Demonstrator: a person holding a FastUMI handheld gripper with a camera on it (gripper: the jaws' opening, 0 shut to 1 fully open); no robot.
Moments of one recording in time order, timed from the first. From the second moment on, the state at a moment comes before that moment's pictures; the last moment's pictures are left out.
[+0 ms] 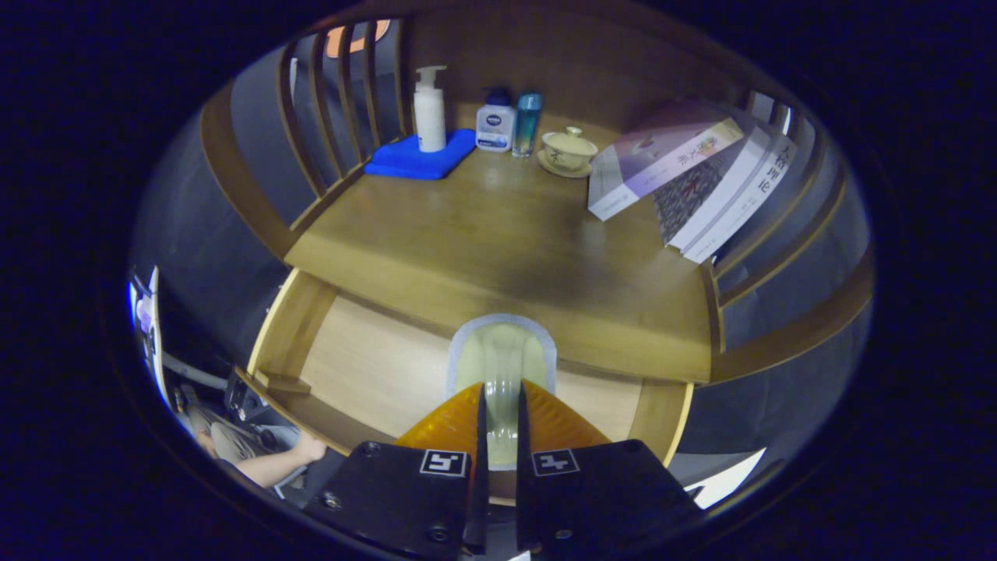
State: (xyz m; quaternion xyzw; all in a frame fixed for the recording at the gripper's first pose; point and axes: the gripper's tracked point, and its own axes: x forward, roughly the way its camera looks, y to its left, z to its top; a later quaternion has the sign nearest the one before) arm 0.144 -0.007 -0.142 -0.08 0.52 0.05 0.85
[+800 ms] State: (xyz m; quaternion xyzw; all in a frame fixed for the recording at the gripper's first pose) arm 0.275 -0.013 -0.154 -0.03 0.55 0.04 0.83
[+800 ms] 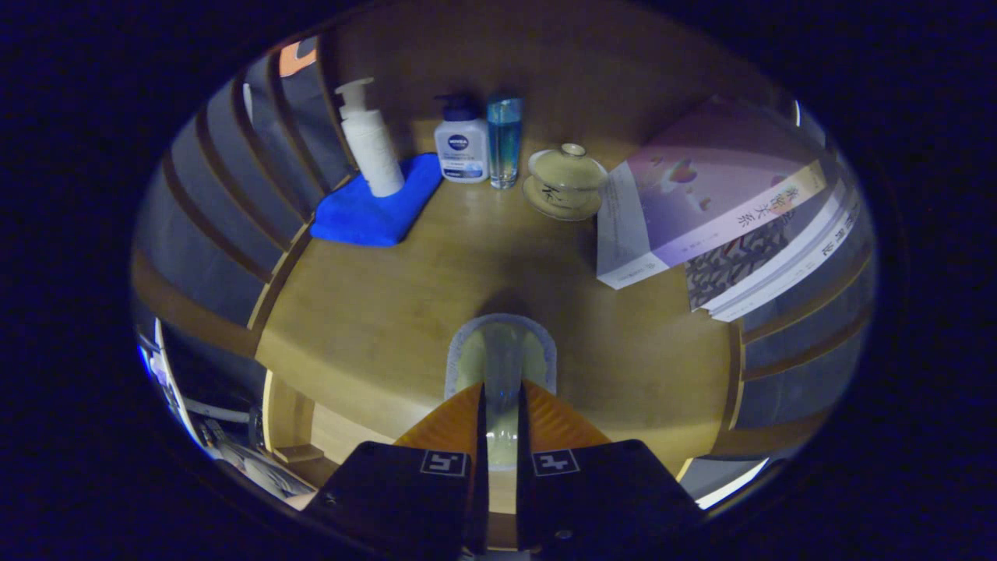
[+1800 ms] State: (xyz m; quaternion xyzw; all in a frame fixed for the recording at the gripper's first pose) arm 0.288 -0.039 -0.156 0.01 0.50 0.02 0.87
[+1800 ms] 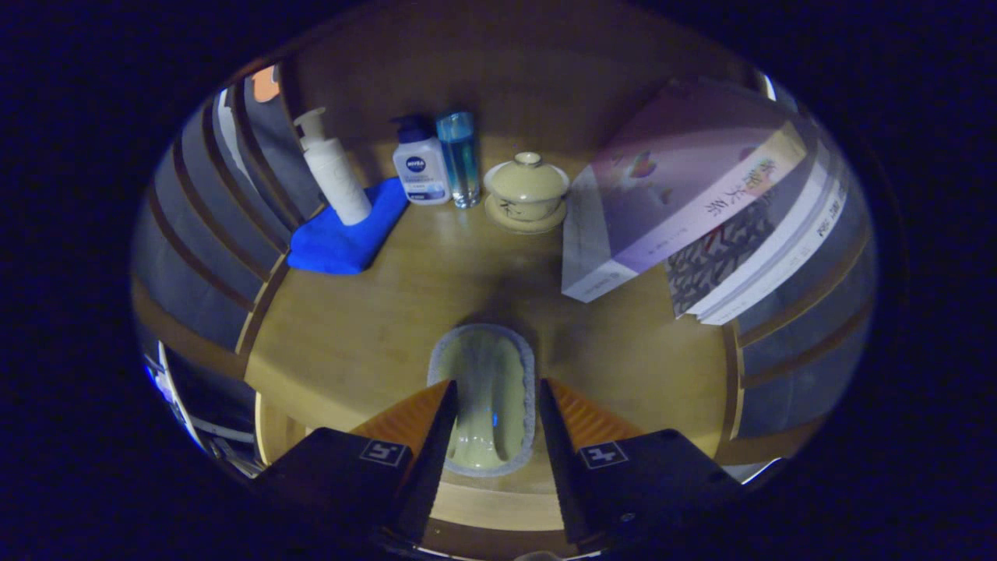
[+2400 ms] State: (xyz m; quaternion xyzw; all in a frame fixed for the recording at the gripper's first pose) arm 0.248 -0.046 -0.098 0.03 0.34 0.02 0.94
